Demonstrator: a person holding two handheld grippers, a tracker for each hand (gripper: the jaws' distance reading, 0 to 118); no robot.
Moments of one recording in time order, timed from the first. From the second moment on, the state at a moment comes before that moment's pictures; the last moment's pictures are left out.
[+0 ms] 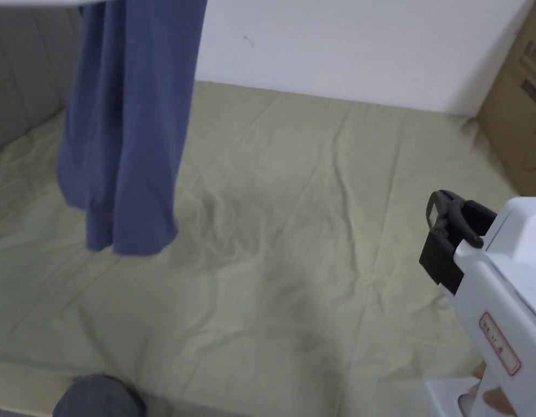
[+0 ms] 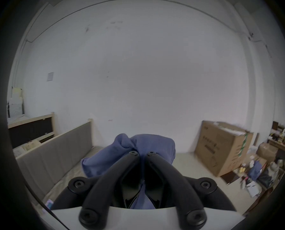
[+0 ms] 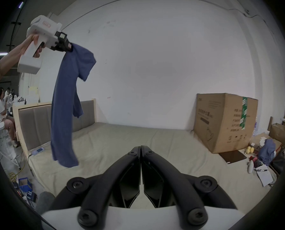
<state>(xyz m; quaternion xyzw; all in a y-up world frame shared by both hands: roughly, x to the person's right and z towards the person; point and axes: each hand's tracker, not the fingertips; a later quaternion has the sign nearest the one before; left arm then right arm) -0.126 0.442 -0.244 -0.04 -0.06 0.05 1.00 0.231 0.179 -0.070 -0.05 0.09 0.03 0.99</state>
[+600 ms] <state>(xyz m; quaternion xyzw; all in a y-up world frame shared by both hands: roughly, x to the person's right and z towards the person) 0.079 0.306 -0.311 -0.25 -0.18 -0.01 0.95 0.309 0.179 -0.025 -0.04 -0.04 0.02 1.00</state>
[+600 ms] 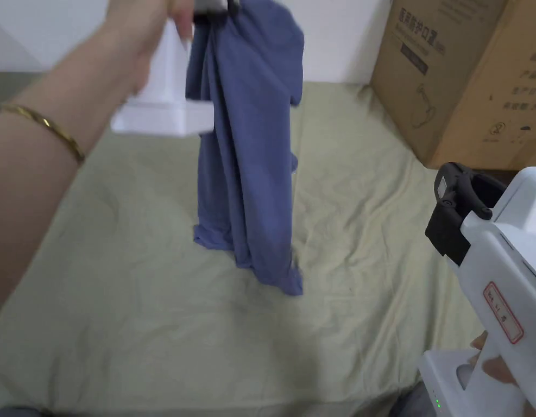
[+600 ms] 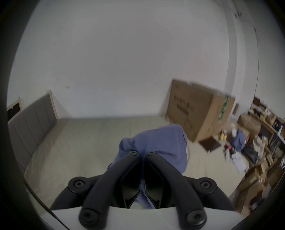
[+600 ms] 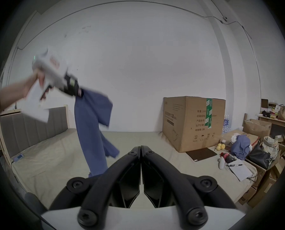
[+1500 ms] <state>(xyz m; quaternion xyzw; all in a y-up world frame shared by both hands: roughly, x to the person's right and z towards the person) 0.042 0.110 -0.283 -0.30 -0.15 0.07 0.94 0.305 0.149 -0.069 -0.10 -0.03 0.01 0.99</state>
